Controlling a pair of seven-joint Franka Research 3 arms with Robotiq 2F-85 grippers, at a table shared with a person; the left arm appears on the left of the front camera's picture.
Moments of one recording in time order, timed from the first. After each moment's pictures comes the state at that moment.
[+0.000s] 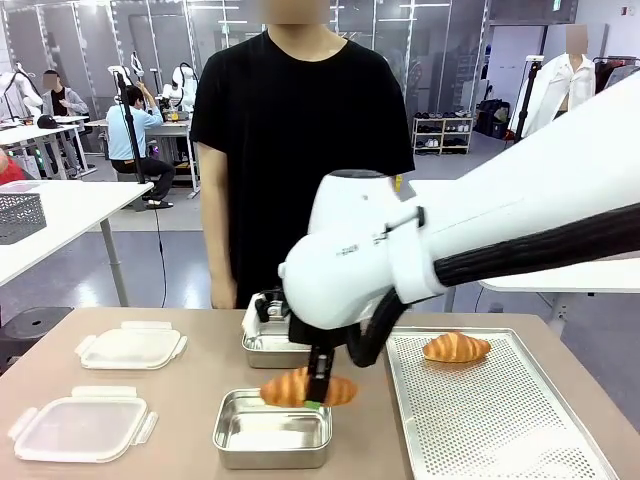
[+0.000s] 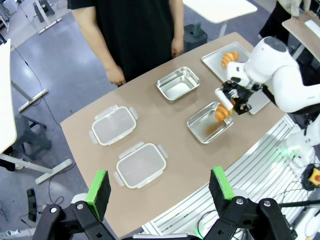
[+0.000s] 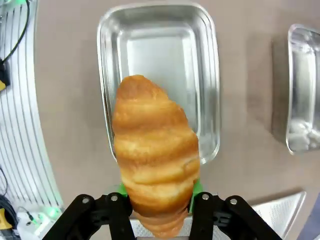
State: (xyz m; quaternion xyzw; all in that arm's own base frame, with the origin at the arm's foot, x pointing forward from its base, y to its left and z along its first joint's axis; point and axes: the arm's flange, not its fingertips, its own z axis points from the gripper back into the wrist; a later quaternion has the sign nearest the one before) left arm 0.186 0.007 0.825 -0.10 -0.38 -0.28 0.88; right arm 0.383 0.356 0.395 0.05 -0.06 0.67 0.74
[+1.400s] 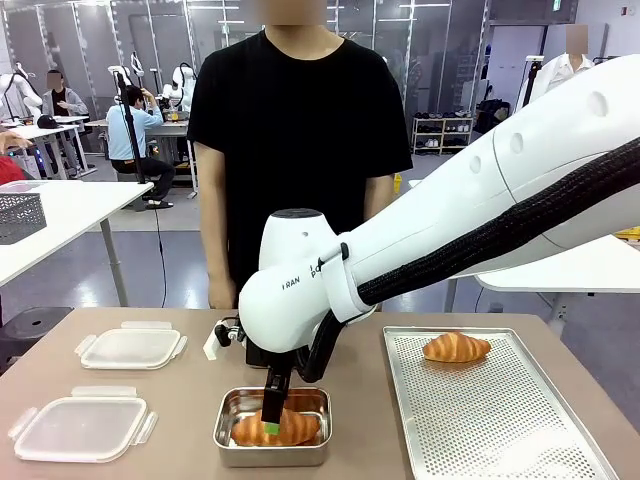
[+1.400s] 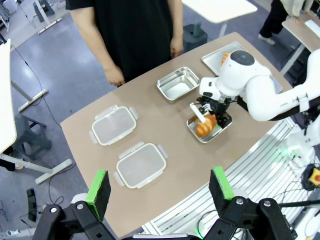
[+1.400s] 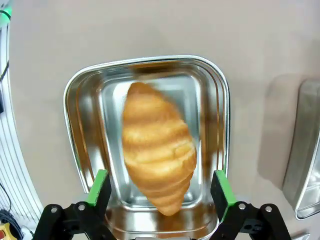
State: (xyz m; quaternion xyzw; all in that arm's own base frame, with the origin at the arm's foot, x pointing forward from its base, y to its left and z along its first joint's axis) left arm 0.186 0.007 0.825 -0.10 -0.38 -0.28 0.88; right arm 0.413 0.417 0.337 0.06 -0.03 0.67 0.74
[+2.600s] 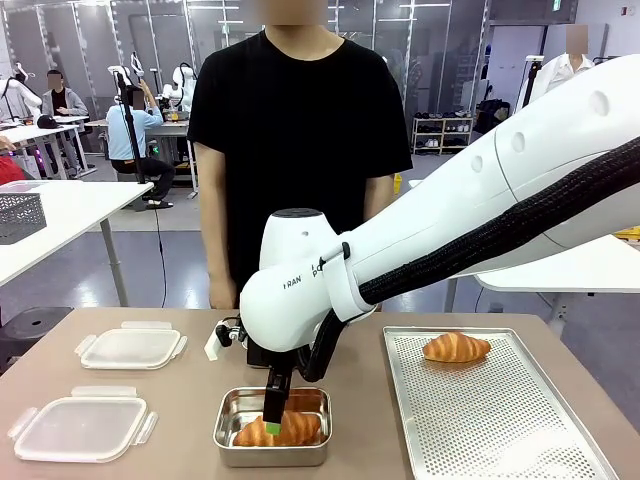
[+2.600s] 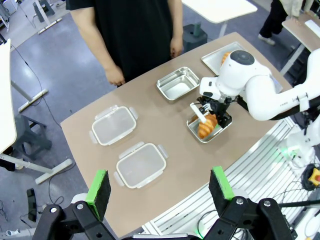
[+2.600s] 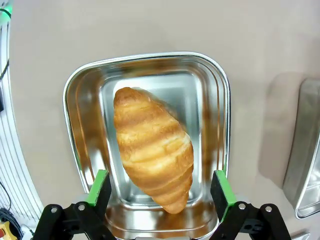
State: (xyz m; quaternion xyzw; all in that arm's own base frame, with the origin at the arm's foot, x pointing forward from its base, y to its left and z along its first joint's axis) left arm 0.186 0.007 0.825 -0.10 -0.38 -0.28 0.88; right arm 0.413 0.415 0.337 0.06 -0.02 0.67 0.74
